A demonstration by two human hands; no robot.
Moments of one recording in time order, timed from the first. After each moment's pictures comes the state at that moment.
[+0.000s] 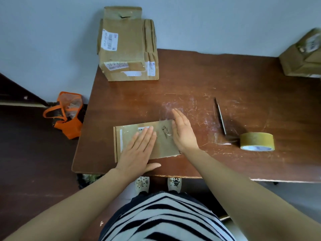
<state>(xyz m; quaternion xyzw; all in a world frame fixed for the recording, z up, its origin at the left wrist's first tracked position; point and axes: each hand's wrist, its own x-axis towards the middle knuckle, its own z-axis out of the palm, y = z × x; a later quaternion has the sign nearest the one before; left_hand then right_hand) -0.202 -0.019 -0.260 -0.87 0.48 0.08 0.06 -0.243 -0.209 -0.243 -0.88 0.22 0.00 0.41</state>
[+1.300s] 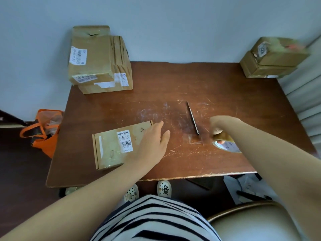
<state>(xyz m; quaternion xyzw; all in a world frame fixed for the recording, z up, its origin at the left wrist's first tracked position) -0.242 -0.149 -0.190 -0.87 0.29 0.24 -0.33 -0.288 -0.378 -0.161 -0.82 0.34 0.46 0.04</state>
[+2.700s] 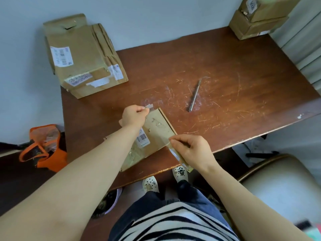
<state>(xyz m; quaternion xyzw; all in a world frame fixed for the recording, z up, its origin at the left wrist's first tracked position) -0.130 -0.126 -0.235 -0.87 0.09 0.28 -0.39 -0.328 -0.165 -0.176 -0.73 0.42 -0.03 0.53</state>
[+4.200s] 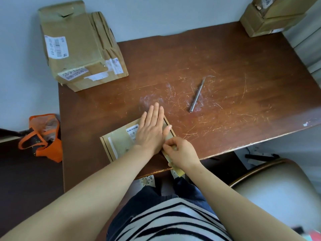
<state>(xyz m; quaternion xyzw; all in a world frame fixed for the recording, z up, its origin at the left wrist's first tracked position) -0.190 -0.128 -0.272 -0.87 0.47 0.11 -0.01 -0.303 -0.170 -0.217 -0.73 0.46 0.09 0.51</state>
